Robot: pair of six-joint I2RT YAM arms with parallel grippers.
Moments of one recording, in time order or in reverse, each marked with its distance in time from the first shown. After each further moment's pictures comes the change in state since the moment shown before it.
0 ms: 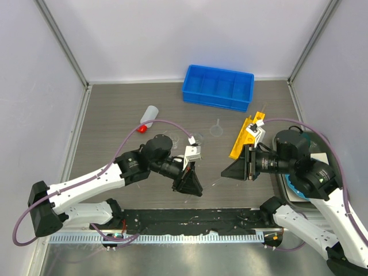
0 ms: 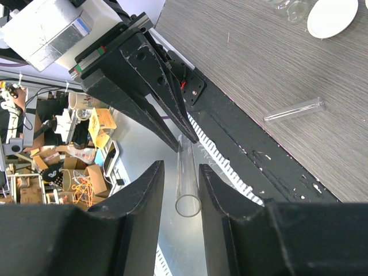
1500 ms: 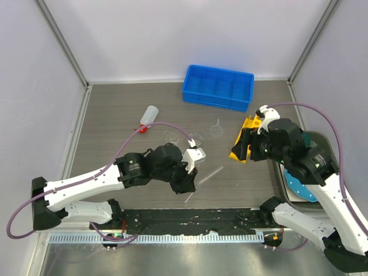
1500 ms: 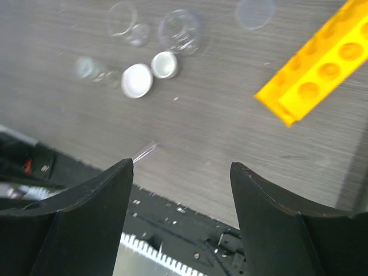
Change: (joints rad) left arm -0.164 0.042 0.159 -0.400 -0.602 -0.039; right arm 0.000 0.151 0.146 -0.142 0.715 -0.233
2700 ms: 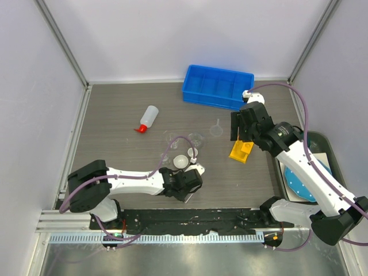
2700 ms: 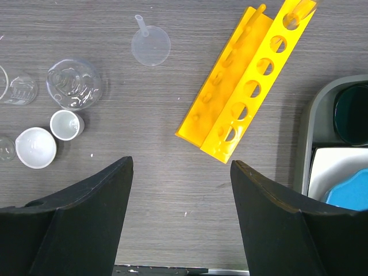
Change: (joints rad) left arm -0.060 0.391 -0.243 0.155 -0.428 -0.232; right arm -0.010 0.286 0.026 0.109 0.305 -0.030
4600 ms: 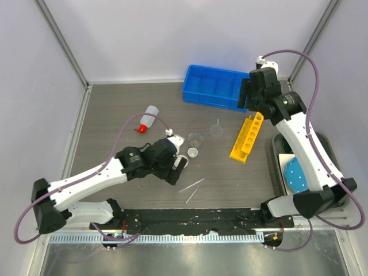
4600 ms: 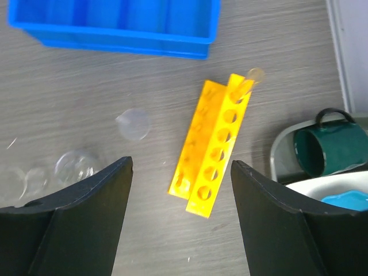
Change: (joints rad) left arm 0.247 -0.427 0.209 -0.381 0.081 0.108; right arm -0.244 0.300 0.424 -0.050 0.027 -0.031
